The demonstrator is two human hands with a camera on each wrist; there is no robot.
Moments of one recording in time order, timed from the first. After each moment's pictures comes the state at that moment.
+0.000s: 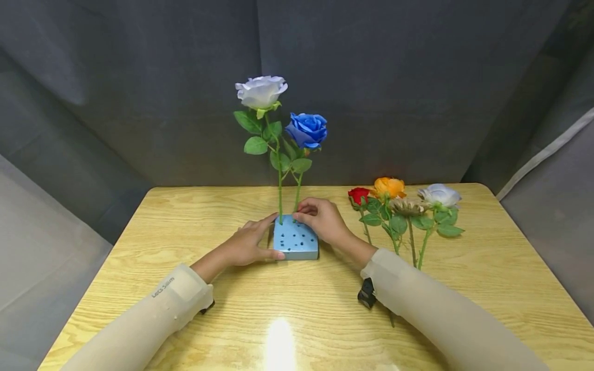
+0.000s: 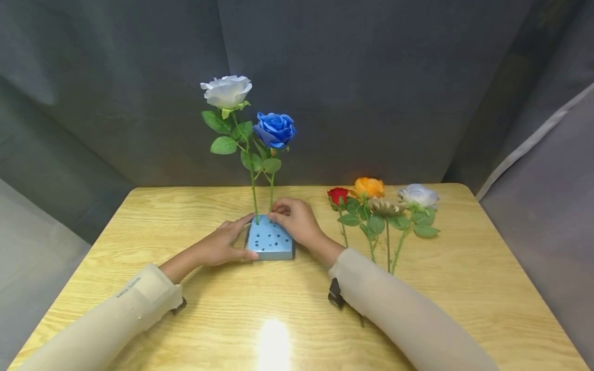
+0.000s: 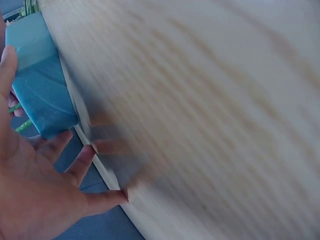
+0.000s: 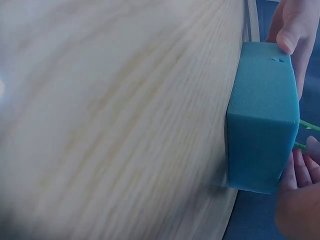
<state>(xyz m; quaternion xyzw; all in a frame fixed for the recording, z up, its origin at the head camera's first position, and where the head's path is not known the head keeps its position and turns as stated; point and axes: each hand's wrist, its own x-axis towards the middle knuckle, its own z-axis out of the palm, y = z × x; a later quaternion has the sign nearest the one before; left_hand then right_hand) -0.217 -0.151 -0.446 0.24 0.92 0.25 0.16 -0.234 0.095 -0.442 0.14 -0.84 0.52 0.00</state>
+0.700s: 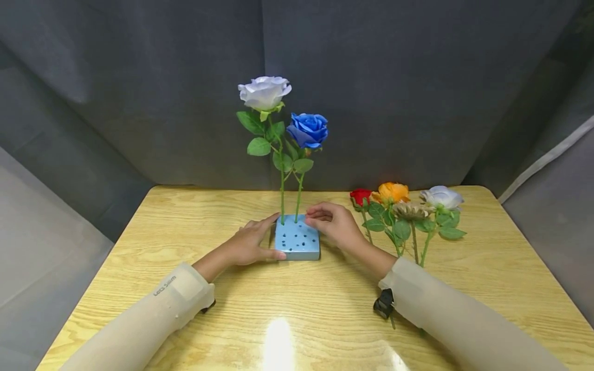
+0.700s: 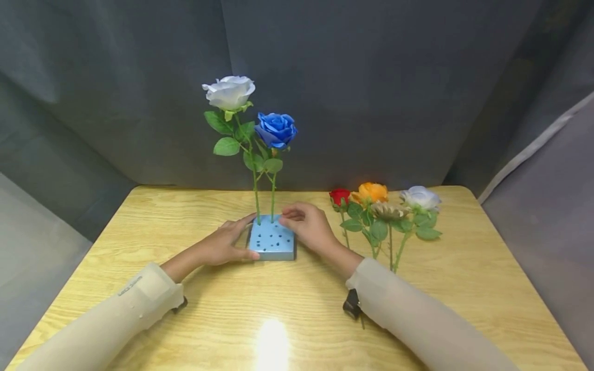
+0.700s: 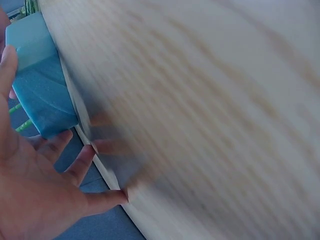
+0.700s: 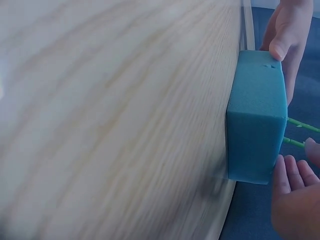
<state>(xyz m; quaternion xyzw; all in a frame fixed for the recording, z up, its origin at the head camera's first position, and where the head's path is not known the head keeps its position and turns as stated) -0.219 -0.151 -0.446 0.24 0.93 0.24 0.16 -0.217 0.117 -0.437 0.13 -0.82 0.56 -0.01</state>
